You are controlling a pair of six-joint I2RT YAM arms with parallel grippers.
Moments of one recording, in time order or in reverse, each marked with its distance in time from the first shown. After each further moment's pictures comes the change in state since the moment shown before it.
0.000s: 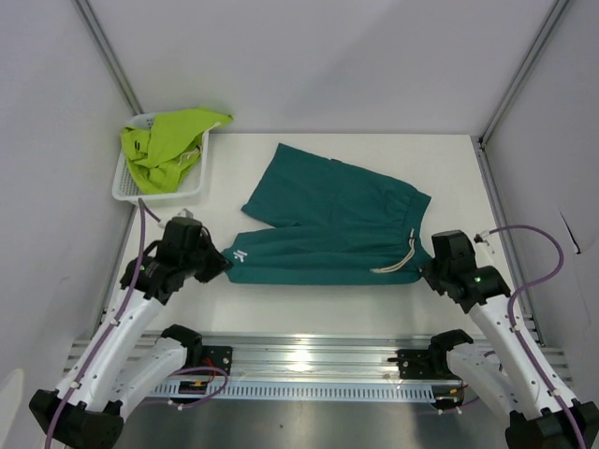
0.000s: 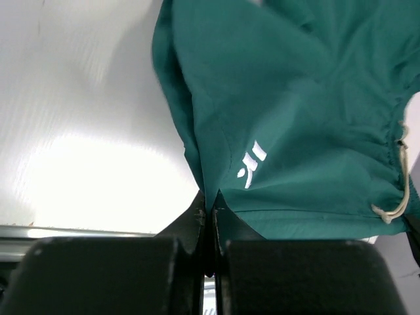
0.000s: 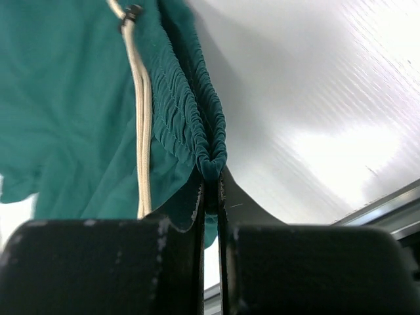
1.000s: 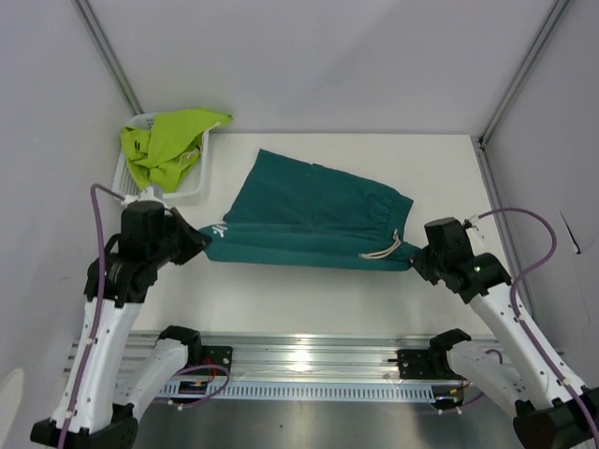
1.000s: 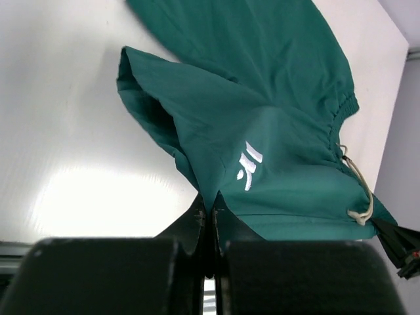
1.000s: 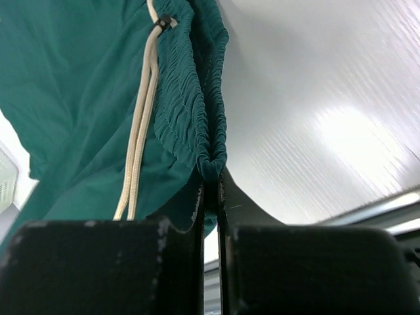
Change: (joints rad) left arm 0.159 0.032 0.352 -0.122 0.021 0.171; right arm 0.094 0.094 0.172 -0.024 -0.041 -0.002
